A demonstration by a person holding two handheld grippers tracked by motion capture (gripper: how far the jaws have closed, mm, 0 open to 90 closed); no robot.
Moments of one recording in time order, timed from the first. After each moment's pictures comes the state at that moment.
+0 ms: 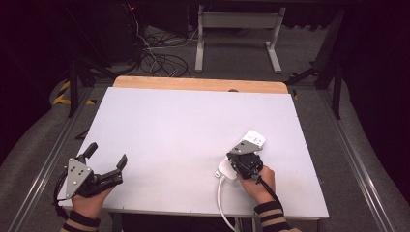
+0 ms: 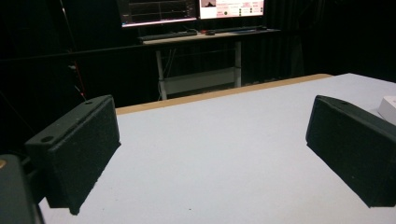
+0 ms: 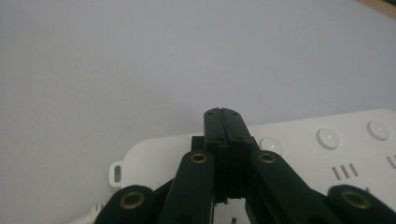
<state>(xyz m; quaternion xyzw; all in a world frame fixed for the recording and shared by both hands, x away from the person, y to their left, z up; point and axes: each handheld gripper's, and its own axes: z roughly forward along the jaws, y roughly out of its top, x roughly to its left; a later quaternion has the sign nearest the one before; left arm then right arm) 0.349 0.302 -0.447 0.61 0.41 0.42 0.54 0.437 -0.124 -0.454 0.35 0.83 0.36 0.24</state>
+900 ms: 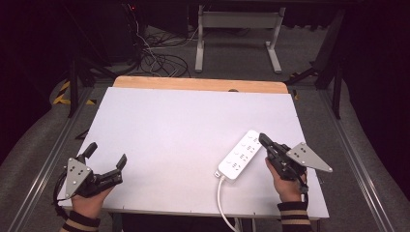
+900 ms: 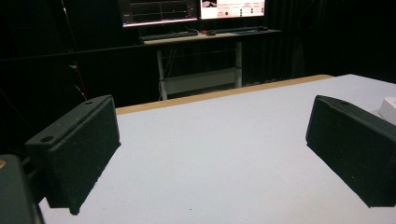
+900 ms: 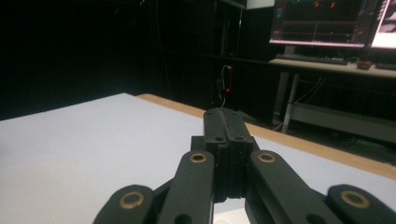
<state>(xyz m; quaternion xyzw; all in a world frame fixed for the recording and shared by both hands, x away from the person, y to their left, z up) 0.349 0.302 -0.447 0.61 0.41 0.42 0.53 0.406 -0.220 -0.416 0.32 0.65 0.60 0.34</state>
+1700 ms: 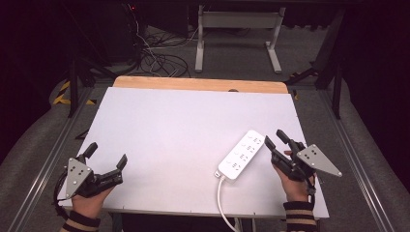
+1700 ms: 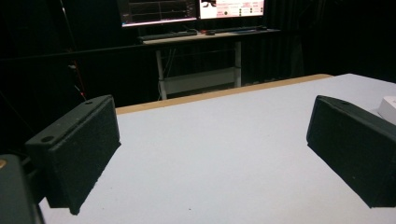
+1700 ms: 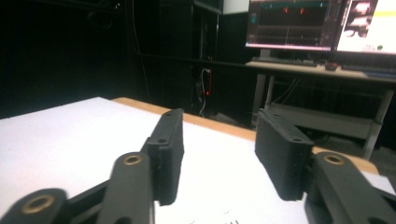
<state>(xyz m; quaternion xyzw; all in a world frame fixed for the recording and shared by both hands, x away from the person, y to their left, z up) 0.349 0.301 -0.447 0.61 0.41 0.42 0.54 0.407 -0.237 -0.422 0.34 0.63 0.60 0.37</state>
